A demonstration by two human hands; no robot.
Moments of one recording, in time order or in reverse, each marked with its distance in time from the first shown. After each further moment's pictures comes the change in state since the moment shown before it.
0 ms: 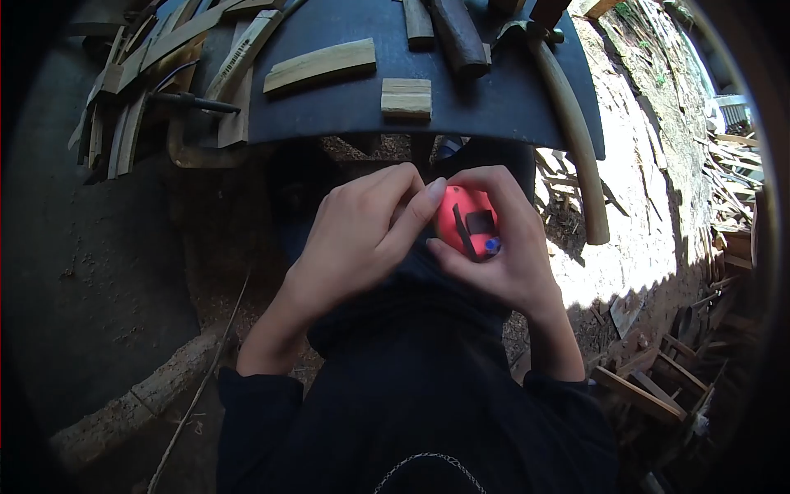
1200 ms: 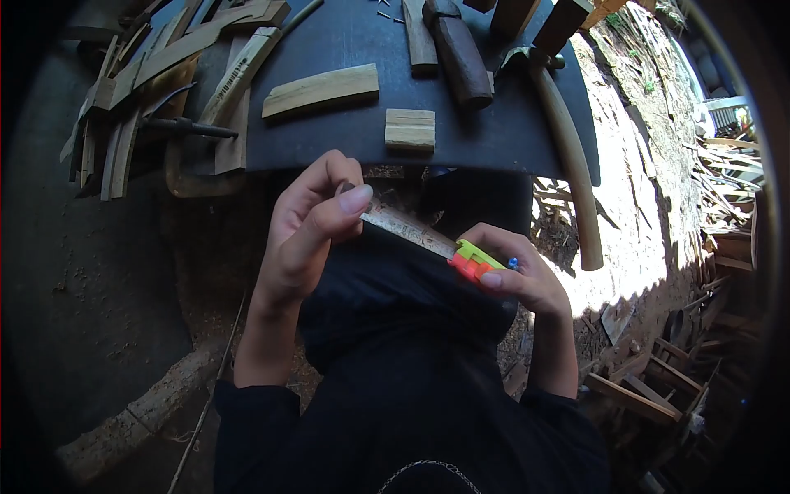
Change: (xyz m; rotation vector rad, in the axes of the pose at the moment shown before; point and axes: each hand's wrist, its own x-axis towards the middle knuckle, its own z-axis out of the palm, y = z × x) left_hand 0.011 -0.033 -0.042 -0.941 0.017 -0.137; right_hand -0.002 0.041 -0.023 0.614 -0.435 0.416
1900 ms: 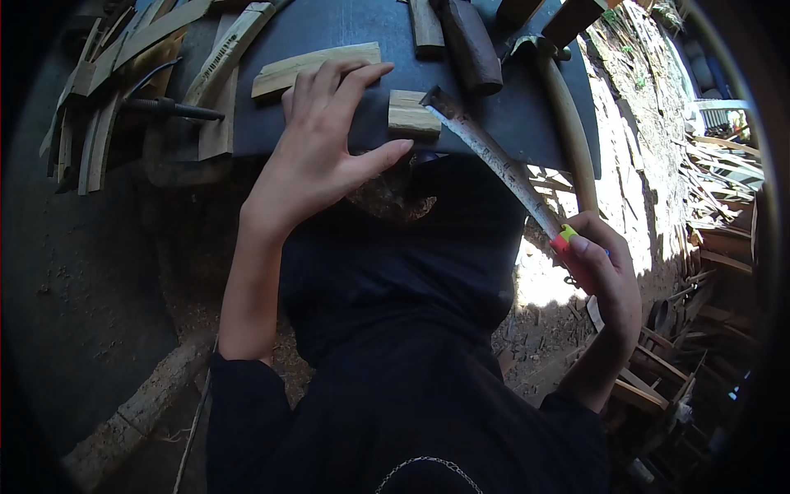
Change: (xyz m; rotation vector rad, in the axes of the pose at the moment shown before) left_hand 0.064 -0.022 -0.032 1.220 0.095 0.556; right_hand -0.056 -0.069 -0.014 -0.261 0.567 0.228
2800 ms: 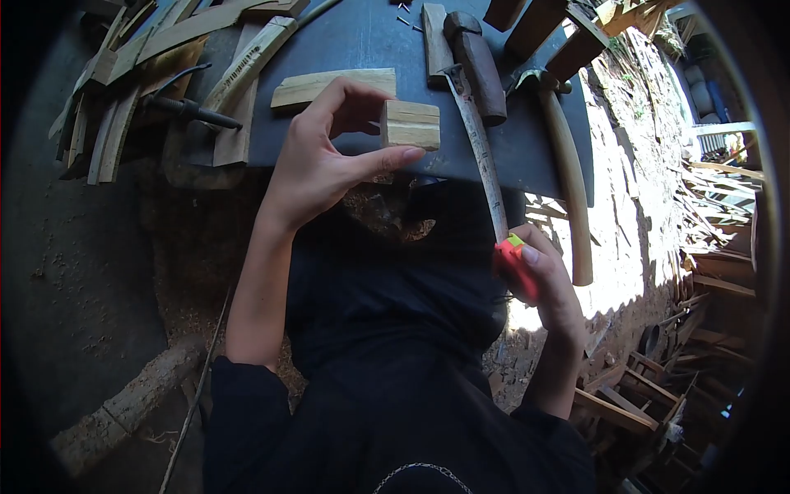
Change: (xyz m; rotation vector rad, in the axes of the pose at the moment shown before) left_hand 0.004 -0.011 -0.006 -0.671 -0.004 -0.200; right_hand 0.027 0.026 0.045 0.251 -0.215 0.010
